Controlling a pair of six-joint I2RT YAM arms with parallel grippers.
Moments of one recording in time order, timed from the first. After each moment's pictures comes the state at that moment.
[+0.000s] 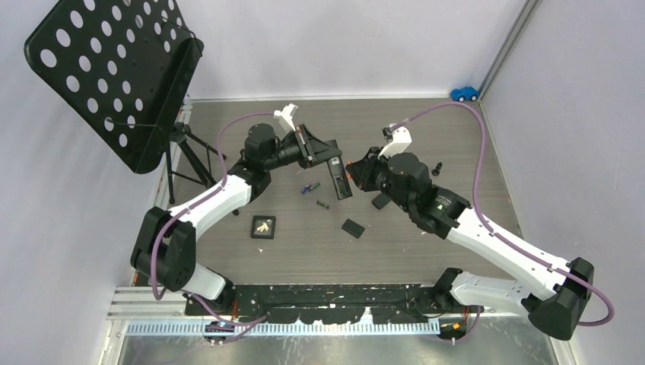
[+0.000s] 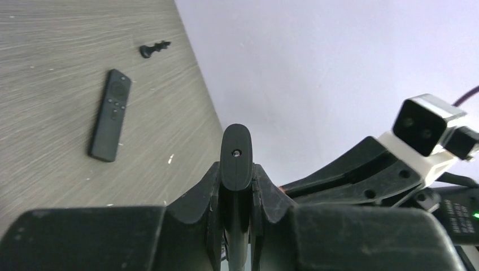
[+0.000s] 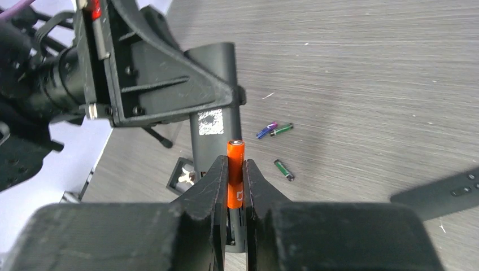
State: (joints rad) left arm -0.49 1.46 0.97 0.40 0.63 -1.08; right arm 0.83 1.05 0.98 -0.22 0.29 0.60
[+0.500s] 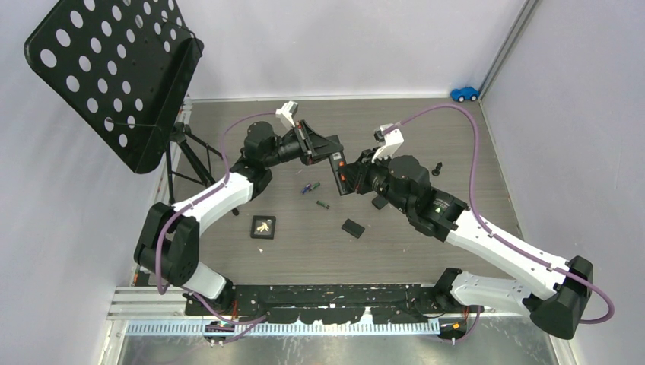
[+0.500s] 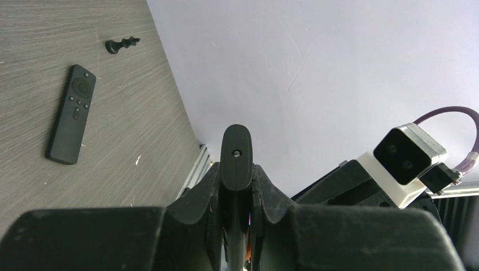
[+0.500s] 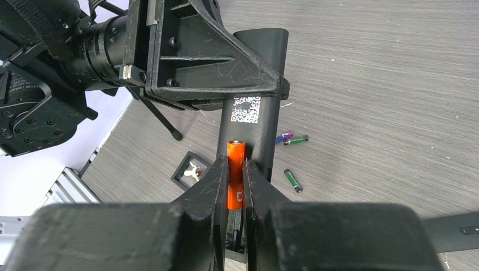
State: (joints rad) left arm -0.49 1.50 0.98 0.52 0.69 -1.26; right arm 0.86 1.05 0.94 -0.10 0.20 0.47
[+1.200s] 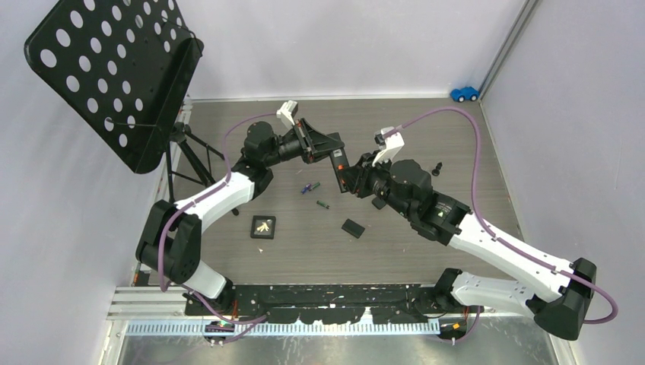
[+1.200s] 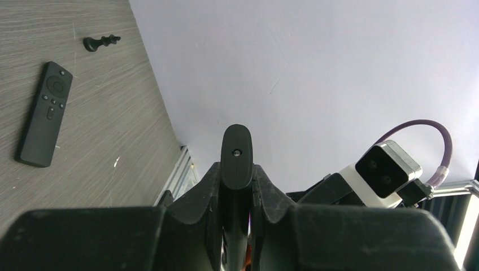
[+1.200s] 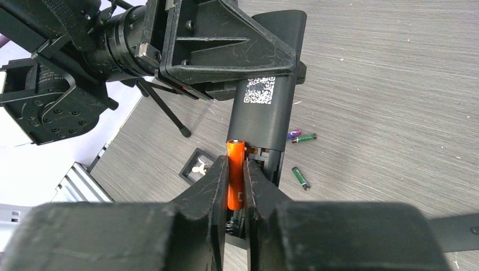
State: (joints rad) left arm -0.48 1.52 0.98 0.59 0.69 -1.37; right arm 0.89 1.02 0.94 -0.10 0.21 0.47
